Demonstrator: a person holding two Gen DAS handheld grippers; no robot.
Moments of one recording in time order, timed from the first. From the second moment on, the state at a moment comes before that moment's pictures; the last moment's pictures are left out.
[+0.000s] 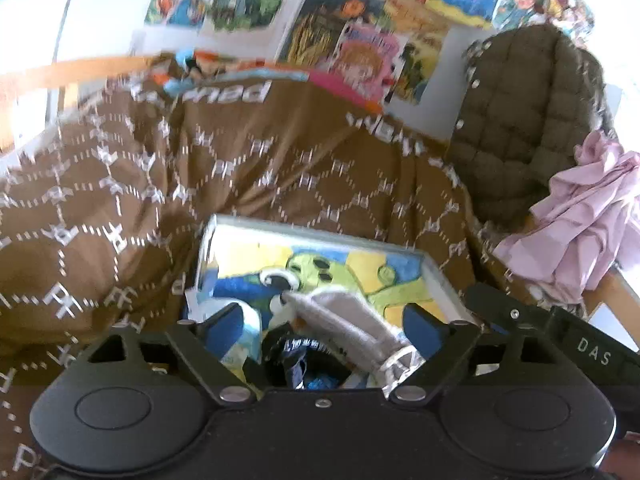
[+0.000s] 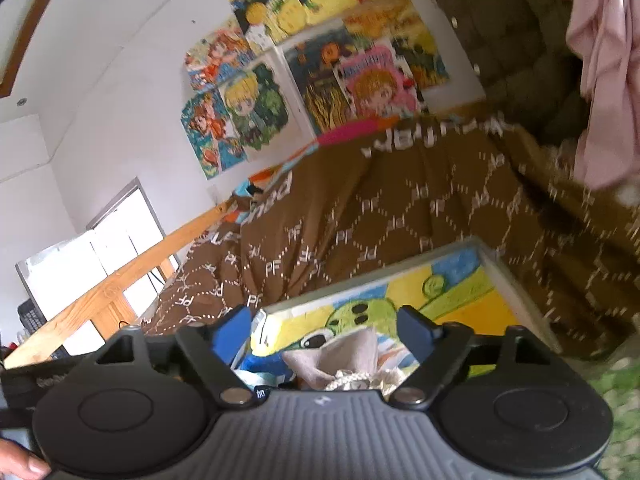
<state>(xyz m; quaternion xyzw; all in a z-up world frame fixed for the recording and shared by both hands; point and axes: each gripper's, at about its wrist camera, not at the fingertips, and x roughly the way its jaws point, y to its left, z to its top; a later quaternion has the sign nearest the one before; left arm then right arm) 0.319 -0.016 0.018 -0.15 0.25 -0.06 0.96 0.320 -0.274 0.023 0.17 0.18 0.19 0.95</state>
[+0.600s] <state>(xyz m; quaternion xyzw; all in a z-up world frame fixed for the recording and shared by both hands) 0.190 -0.018 0.048 -0.17 0.14 -0.03 0.98 0.179 -0.276 0.055 0.12 0.07 0.11 0.98</state>
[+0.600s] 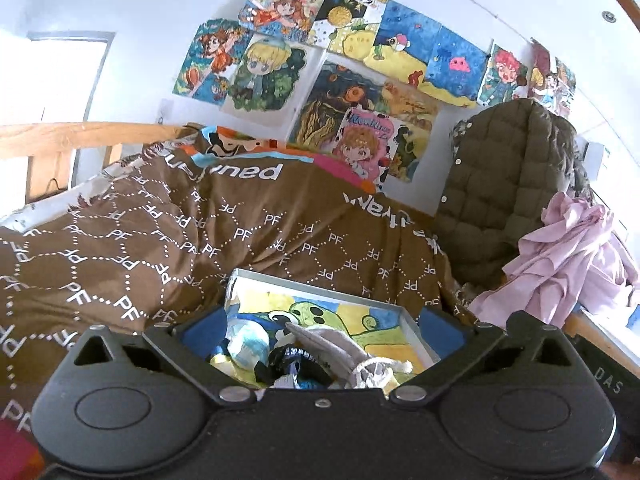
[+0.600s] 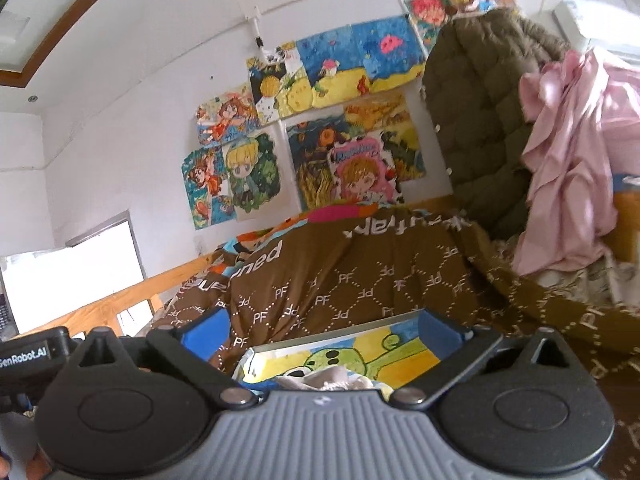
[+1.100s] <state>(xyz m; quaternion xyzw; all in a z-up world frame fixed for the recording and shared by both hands) 0.105 -0.032 0.036 -0.11 0.11 -0.04 0.99 0.082 -0.280 0.041 0.11 0.06 0.05 0.99</state>
